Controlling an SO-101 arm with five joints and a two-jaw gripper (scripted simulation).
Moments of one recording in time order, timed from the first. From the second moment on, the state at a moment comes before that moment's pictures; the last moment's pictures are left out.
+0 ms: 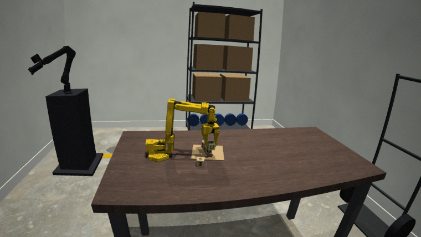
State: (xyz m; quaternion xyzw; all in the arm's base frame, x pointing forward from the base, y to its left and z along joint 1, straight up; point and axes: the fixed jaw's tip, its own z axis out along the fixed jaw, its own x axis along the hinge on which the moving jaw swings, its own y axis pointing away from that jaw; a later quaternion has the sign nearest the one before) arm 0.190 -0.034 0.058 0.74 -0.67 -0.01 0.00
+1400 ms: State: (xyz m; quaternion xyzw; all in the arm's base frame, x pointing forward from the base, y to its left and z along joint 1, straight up) arm 0.189 -0.035 0.059 0.74 -0.68 0.00 0.00
